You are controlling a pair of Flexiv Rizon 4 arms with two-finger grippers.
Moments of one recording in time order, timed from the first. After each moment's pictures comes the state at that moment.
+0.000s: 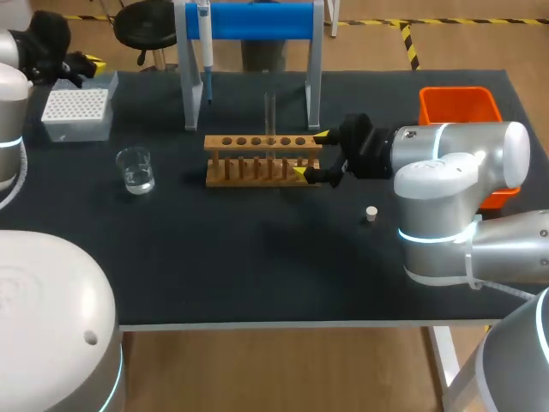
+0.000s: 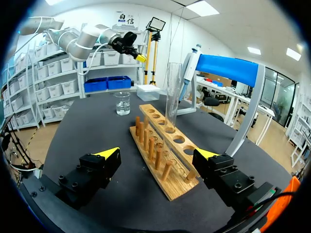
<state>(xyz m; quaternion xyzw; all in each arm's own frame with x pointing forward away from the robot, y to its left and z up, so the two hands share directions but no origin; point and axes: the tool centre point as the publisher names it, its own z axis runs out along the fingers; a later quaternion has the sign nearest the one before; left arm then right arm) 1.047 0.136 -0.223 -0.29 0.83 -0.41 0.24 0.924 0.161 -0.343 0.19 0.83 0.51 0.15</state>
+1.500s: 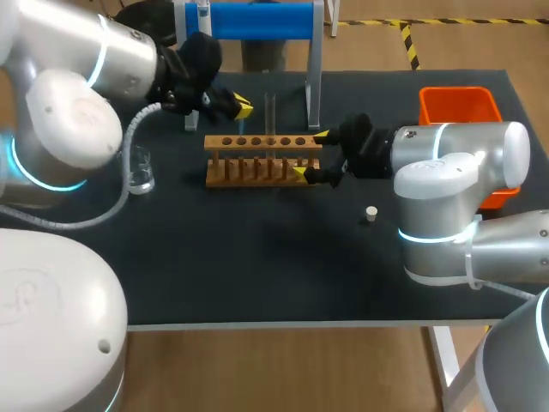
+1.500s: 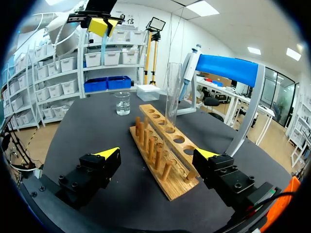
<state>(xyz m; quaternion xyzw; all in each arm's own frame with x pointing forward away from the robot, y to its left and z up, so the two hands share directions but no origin) 0.881 -0.134 -0.185 -0.18 0.88 -0.43 0.11 0.924 0.161 -0.343 0.19 0.83 0.51 0.15</state>
